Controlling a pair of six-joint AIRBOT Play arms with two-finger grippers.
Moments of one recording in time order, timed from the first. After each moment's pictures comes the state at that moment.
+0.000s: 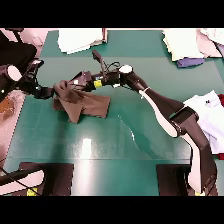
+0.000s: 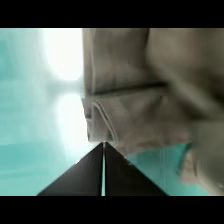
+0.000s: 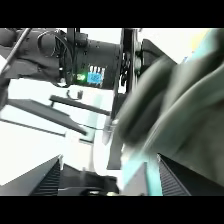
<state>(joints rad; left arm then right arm) 0.07 -1.25 1.15 1.48 -1.10 -1.39 0.58 -2.15 2.04 0.03 1.19 1.12</state>
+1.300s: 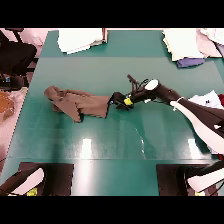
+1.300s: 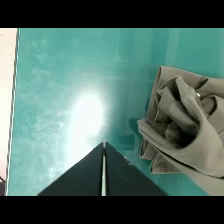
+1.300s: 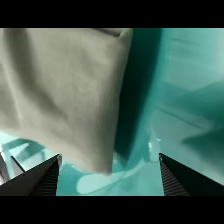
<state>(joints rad) 0.25 -1.01 1.16 1.46 -1.03 -1.39 0.45 -1.70 1.22 -0.53 0.90 1.46</state>
